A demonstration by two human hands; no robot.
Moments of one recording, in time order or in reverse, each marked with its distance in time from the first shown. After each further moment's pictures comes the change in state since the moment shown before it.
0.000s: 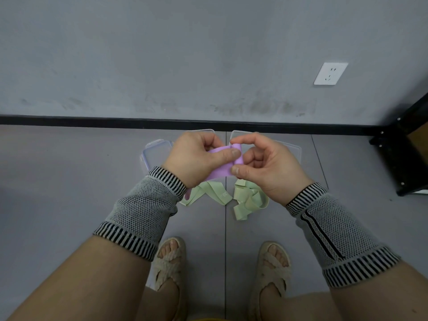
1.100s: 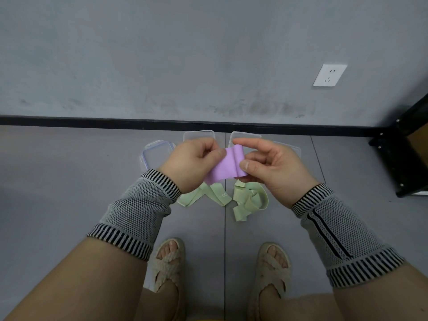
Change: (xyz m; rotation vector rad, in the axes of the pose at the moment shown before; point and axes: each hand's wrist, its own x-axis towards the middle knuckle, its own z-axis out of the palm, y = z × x) left_hand -0.001 -0.008 -0.004 0.133 -0.076 0.056; right_hand -0.002 0.000 -0.007 0.206 -0.034 0.062
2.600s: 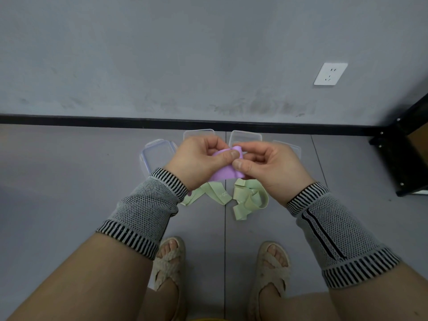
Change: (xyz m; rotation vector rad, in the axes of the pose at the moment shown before) left_hand -0.004 0.016 0.007 -0.296 -0.003 -0.090; right_hand 0.002 0.001 0.008 -0.098 0.102 0.034
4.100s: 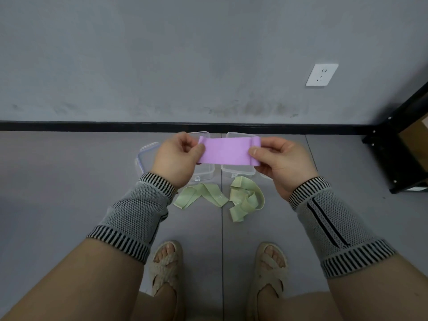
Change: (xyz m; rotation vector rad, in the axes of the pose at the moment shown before) left_hand 0.024 -0.034 -0.008 0.062 0.298 -0.048; right_hand 0.011 0.008 -0.021 0.187 0.318 0.178
